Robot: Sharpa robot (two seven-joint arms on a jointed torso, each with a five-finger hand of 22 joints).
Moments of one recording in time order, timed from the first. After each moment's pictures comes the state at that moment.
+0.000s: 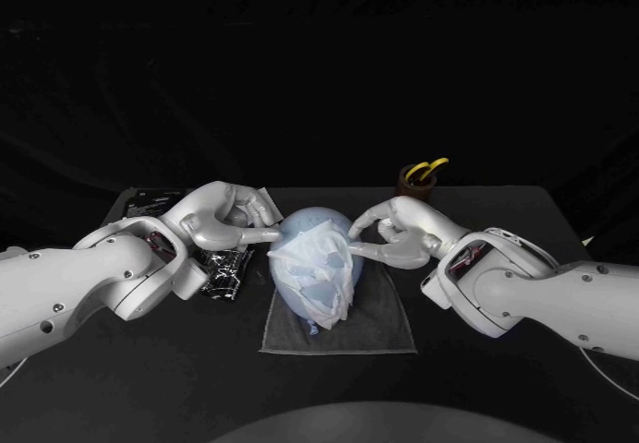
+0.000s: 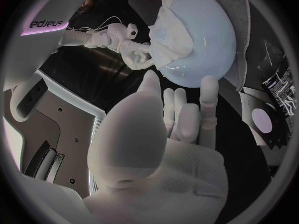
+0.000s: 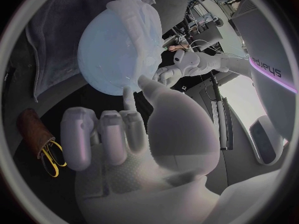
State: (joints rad) left arm 1.23 -1.00 -0.11 1.73 -0.79 -0.31 0.18; left_hand 1.54 -0.14 -0.06 0.29 0.05 0.70 0.14 0.92 0.51 0.74 0.08 1.14 0.42 1.29 0.02 1.54 0.99 0.18 1.02 0.12 1.09 0.67; right arm 1.21 -1.02 -0.21 1.90 -1.16 -0.65 -0.08; right_hand 1.23 -0.17 0.40 0.05 0.05 0.97 0.12 0.29 0.41 1.46 0.04 1.57 1.31 1.47 -0.02 1.57 1.31 0.01 1.46 0.08 1.47 1.31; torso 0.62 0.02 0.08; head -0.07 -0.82
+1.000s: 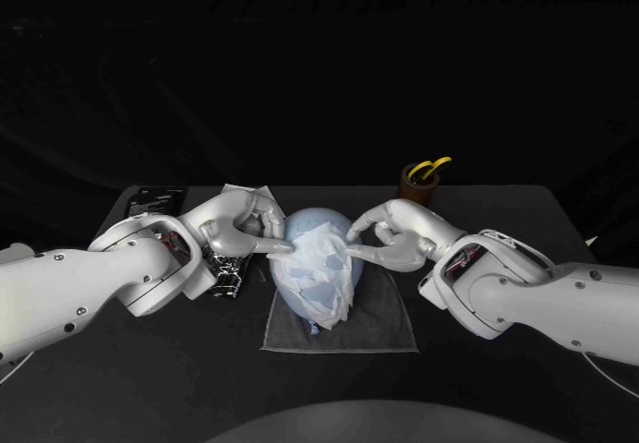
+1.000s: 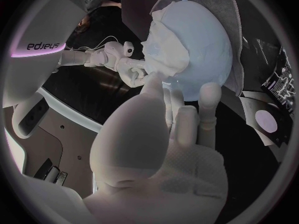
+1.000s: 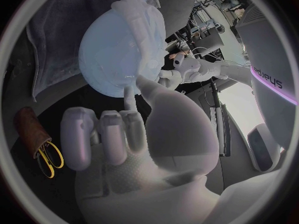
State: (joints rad) left arm 1.22 -0.96 -0.11 1.71 -0.98 -0.27 0.13; left_hand 1.58 -0.11 -0.07 0.29 0.05 0.75 0.10 1.00 0.56 0.80 0.04 1.20 0.46 1.38 -0.02 1.54 1.14 0.16 1.11 0.08 1.18 0.80; right arm 1.20 -0.99 -0.21 1.89 -1.24 -0.65 -0.11; right_hand 1.26 -0.16 0.41 0.03 0.05 1.01 0.11 0.30 0.41 1.47 0.04 1.57 1.31 1.47 -0.03 1.57 1.31 0.01 1.46 0.08 1.47 1.31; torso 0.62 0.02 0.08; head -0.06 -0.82
